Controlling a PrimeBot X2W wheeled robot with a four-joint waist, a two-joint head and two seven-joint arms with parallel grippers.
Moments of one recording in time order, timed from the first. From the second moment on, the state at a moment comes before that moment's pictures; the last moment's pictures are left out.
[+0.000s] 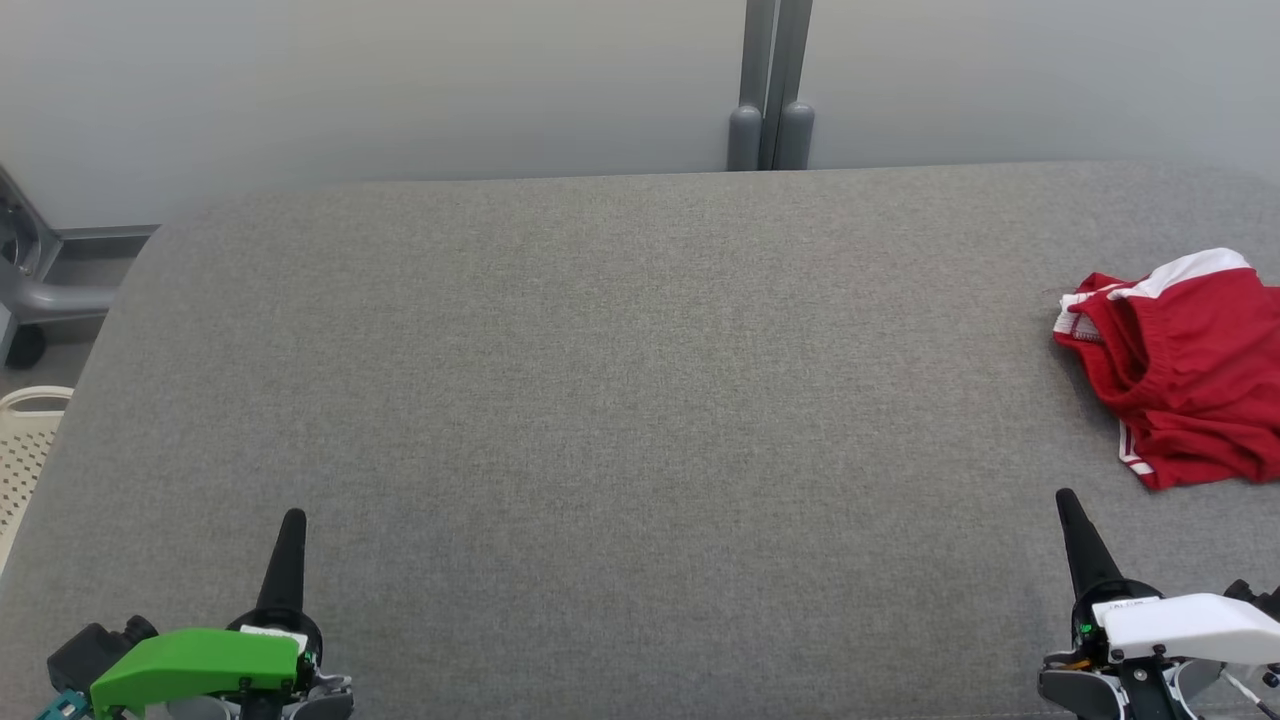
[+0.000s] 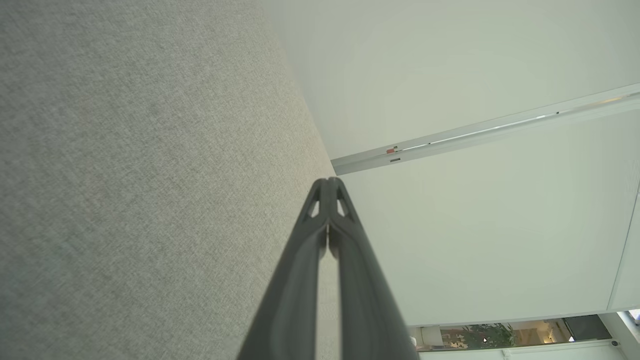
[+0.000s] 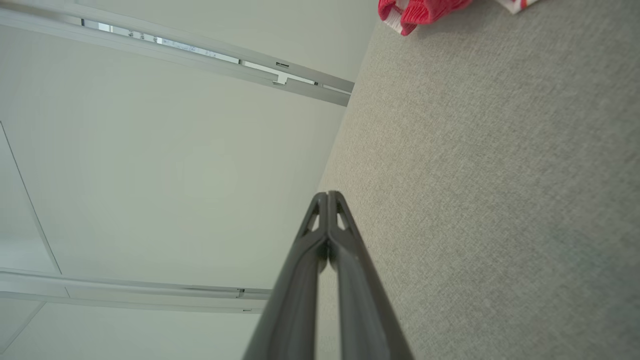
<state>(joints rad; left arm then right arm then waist) -0.03 0.05 0.06 0.24 -1.31 -0.12 0.06 0.02 -0.04 -0.10 0.17 1.32 0.13 0.01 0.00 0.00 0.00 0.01</state>
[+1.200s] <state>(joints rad) -0.06 0.05 0.08 0.21 -1.57 -0.13 0.14 0.03 -0.05 -0.12 0.11 1.58 0.13 0.06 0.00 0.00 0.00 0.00</state>
